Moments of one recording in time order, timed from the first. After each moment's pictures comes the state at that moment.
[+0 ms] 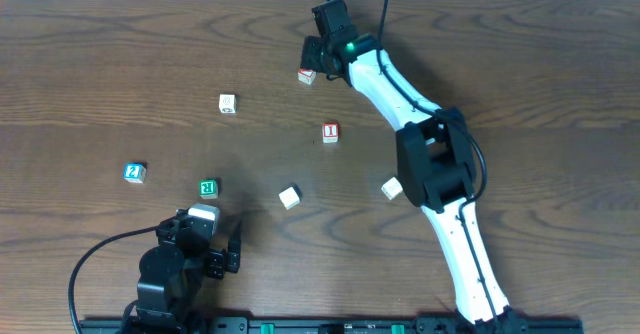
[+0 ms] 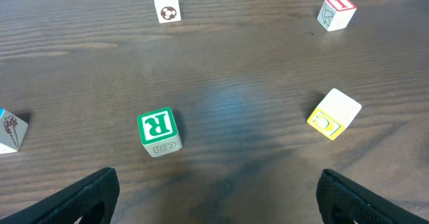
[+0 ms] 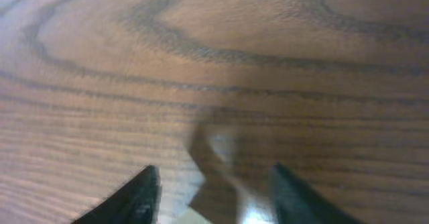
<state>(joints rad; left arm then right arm) -0.18 0.01 0.16 -0.69 0.07 0.04 0.45 2.59 2.21 -0.55 -0.06 0.56</state>
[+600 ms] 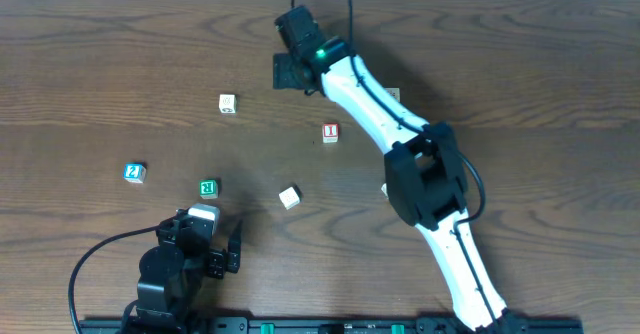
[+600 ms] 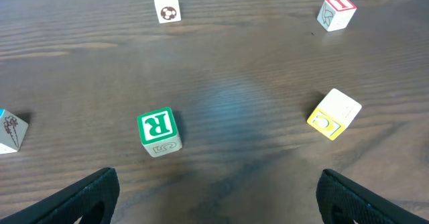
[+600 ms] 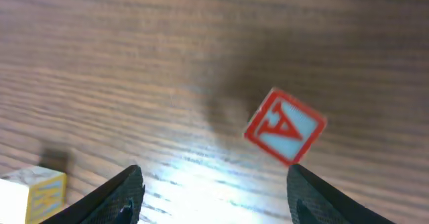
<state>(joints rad) -0.18 0.01 0.16 -0.69 0.07 0.04 0.59 2.50 2.21 -0.77 0.06 0.54</state>
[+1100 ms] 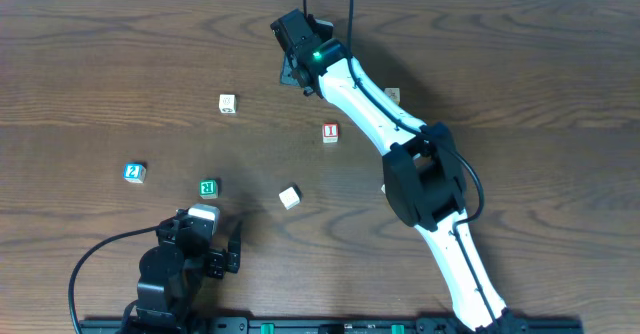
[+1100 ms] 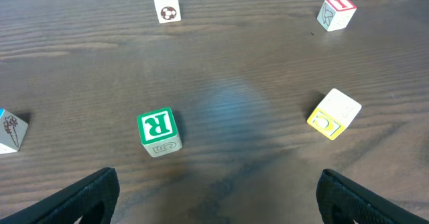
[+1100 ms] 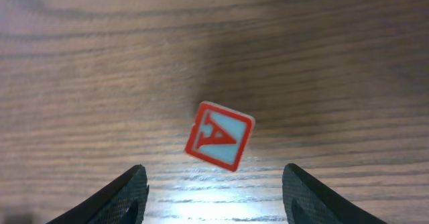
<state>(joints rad) -0.18 0.01 0.16 -0.69 0.07 0.04 0.59 2.50 2.21 -0.78 0.22 0.76</state>
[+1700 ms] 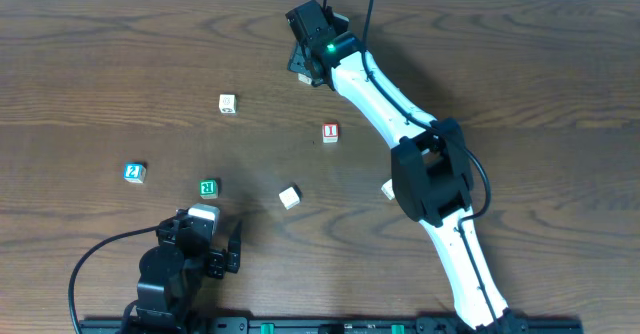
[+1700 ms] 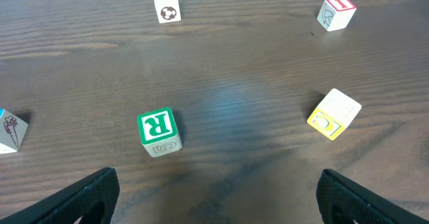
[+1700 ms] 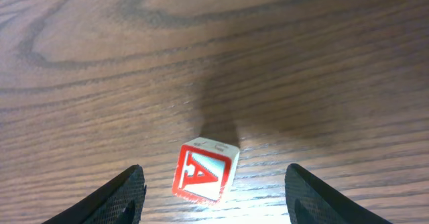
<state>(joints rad) -0.18 0.01 0.16 -0.69 0.07 0.04 0.54 2.50 2.21 -0.74 0.17 0.83</state>
